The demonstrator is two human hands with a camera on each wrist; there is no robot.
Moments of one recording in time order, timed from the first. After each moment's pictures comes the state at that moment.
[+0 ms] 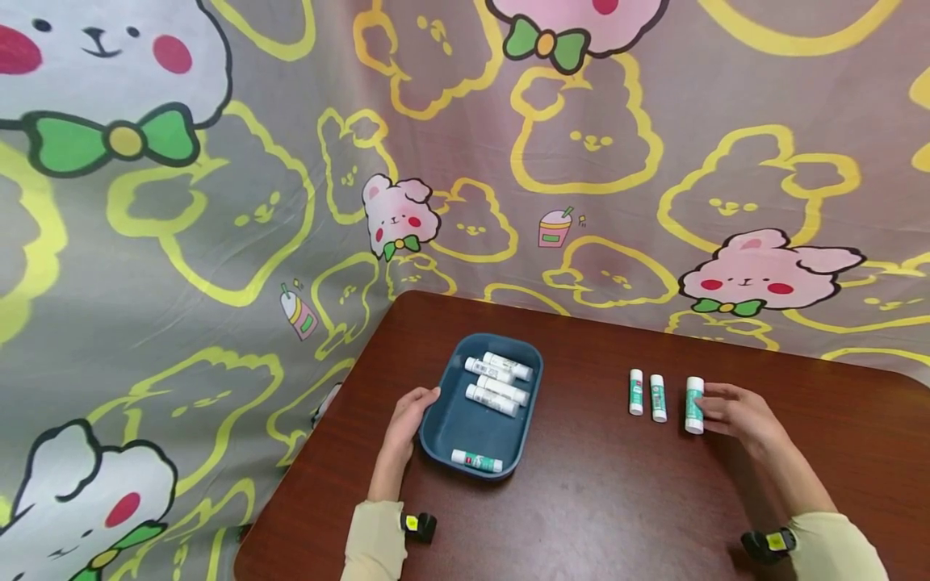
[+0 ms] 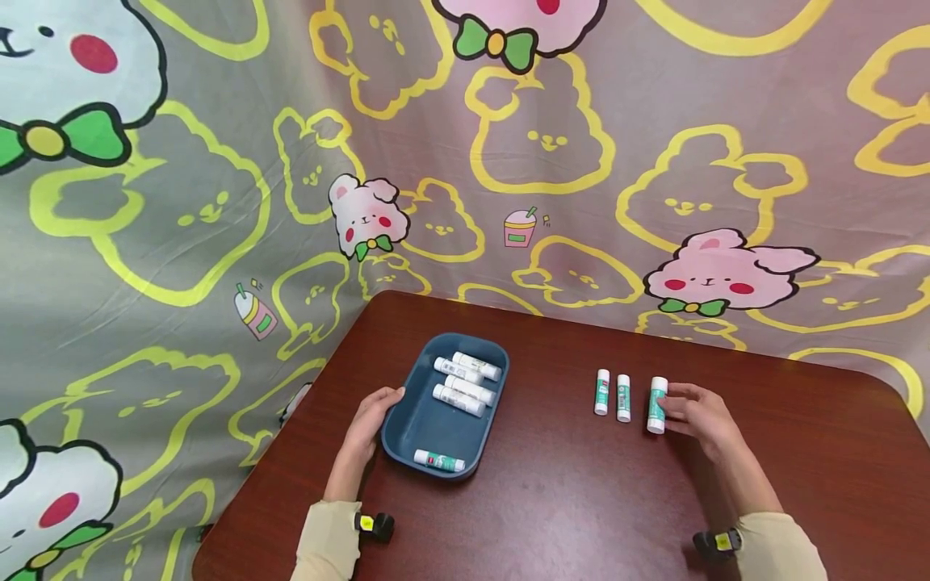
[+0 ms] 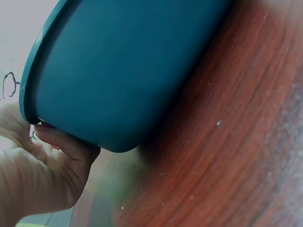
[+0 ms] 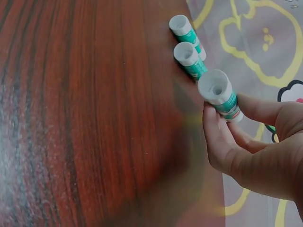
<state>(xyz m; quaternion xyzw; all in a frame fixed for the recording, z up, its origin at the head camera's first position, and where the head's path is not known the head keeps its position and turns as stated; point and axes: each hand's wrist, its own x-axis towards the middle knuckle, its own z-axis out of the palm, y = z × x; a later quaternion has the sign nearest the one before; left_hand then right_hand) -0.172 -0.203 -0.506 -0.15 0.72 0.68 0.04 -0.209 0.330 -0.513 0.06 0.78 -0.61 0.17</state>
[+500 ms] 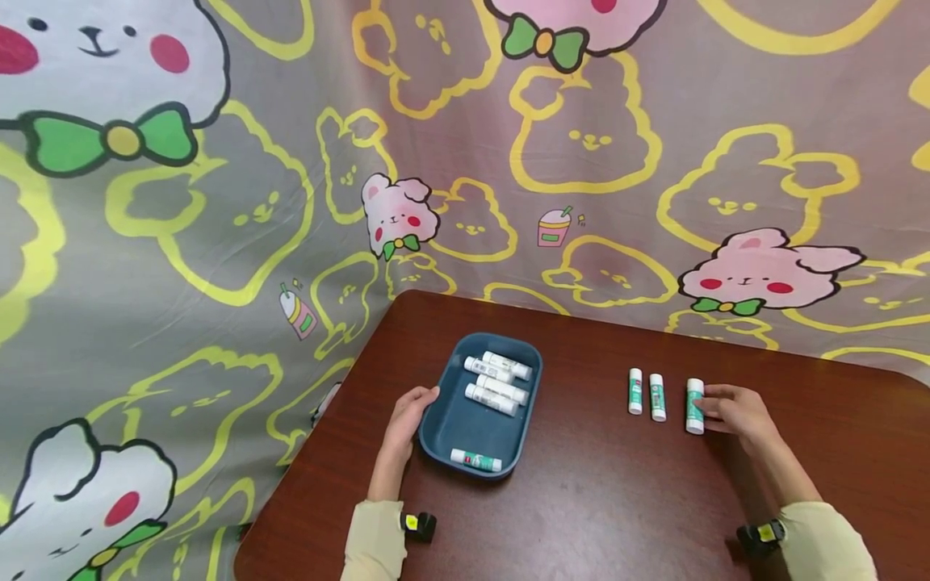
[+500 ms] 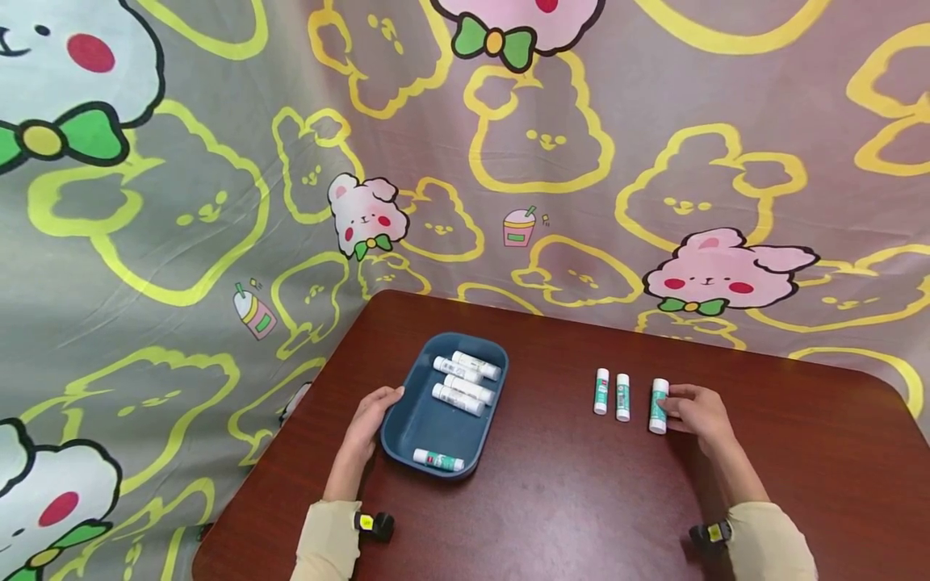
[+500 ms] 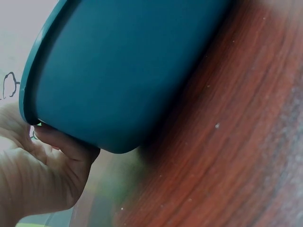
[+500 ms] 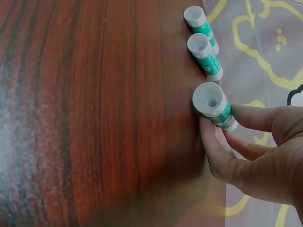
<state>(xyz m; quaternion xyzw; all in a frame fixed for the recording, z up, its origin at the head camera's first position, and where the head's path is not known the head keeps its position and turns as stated) -0.178 -0.206 -0.529 -0.16 0.72 0.68 0.02 -0.215 0.325 -0.518 0.08 0.84 -0.52 0.12</state>
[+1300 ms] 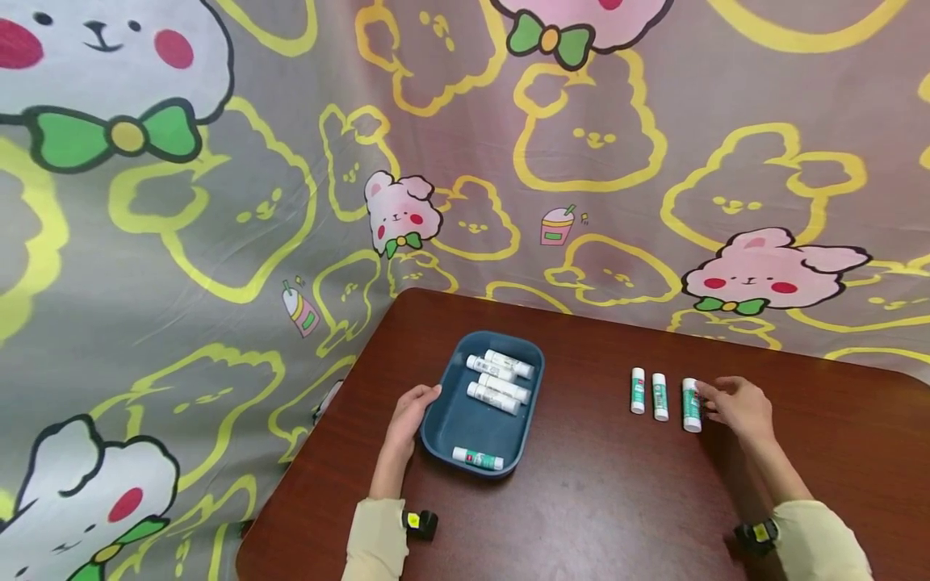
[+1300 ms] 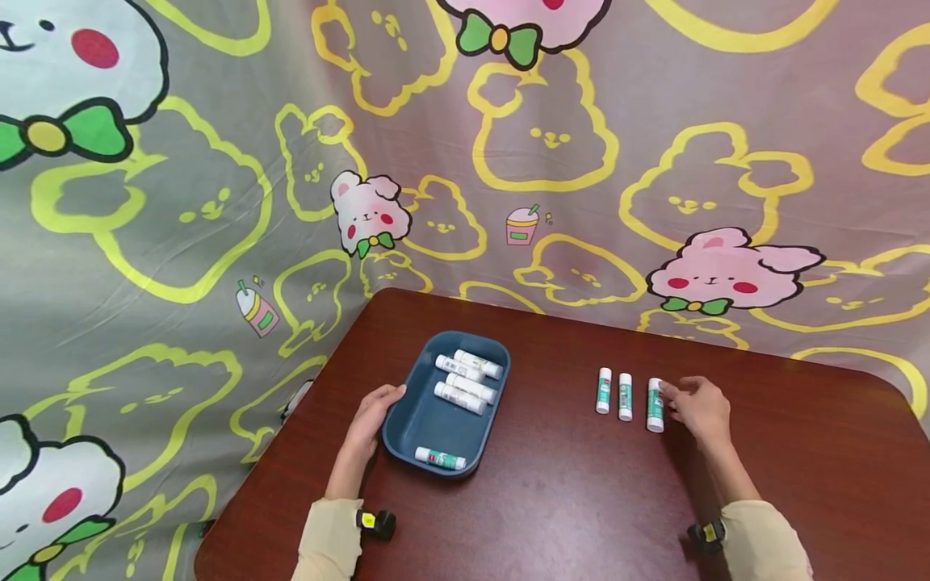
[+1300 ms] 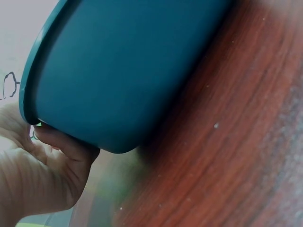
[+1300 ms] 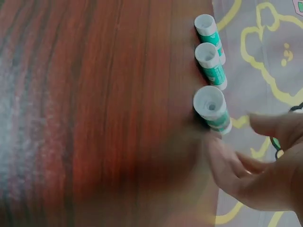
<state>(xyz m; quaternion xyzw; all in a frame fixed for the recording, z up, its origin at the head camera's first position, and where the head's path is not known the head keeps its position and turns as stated) -0.175 -0.204 -0.517 -0.15 0.71 0.69 0.02 -0.213 0.312 -0.515 0.13 0.87 -0.47 0.02</state>
